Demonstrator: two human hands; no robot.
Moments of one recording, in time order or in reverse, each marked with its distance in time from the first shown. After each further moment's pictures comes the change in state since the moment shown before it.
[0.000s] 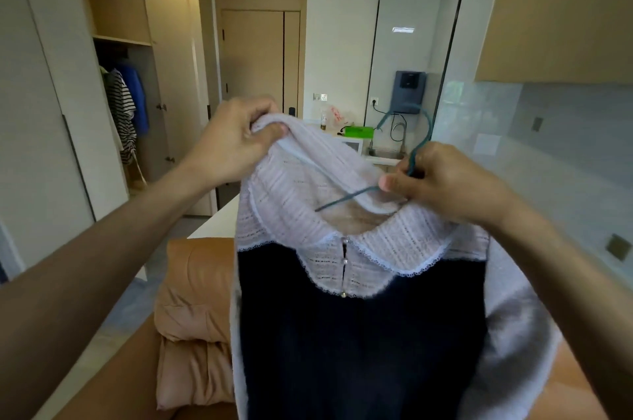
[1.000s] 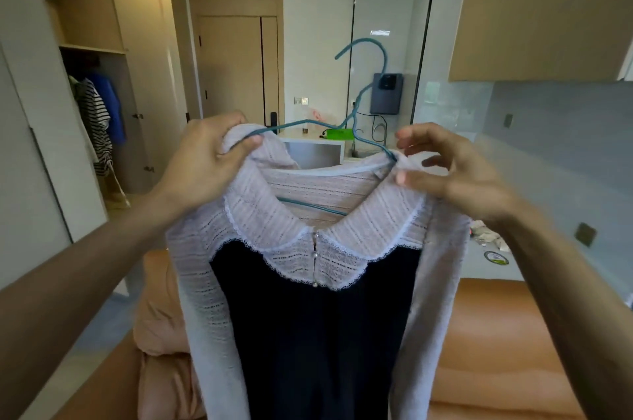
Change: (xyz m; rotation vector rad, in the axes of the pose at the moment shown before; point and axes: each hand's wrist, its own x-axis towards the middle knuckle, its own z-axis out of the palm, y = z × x) left_hand -0.006 0.003 0.026 0.115 0.134 0.115; right_hand -0.030 0.058 -0.033 0.400 0.177 -0.004
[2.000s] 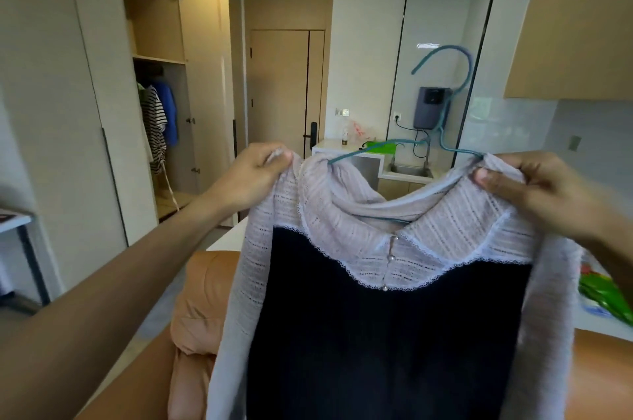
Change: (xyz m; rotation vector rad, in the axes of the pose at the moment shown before) left_hand 0.003 -0.047 -0.002 -0.258 -0.181 -0.291; right_hand 0.031 0.025 -0.017 -0.105 -0.043 -0.133
